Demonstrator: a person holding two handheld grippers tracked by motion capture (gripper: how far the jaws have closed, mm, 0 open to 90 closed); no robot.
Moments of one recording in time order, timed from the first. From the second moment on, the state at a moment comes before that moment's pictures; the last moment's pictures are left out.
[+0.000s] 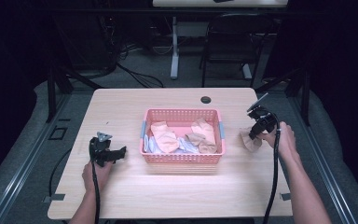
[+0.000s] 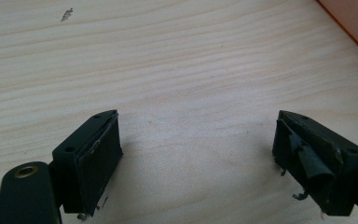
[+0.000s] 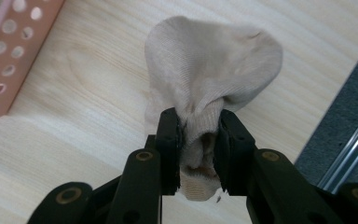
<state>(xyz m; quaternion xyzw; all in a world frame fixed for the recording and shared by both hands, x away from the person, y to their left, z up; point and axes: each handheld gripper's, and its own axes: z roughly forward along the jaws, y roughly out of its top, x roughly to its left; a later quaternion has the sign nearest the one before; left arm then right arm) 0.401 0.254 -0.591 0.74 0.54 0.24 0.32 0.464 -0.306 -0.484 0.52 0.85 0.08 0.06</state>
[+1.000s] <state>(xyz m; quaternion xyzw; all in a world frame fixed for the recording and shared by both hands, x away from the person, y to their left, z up) 0.401 0.254 -0.591 0.74 0.54 0.24 0.32 0.449 -0.321 -0.446 0.53 0.82 0.18 0.08</state>
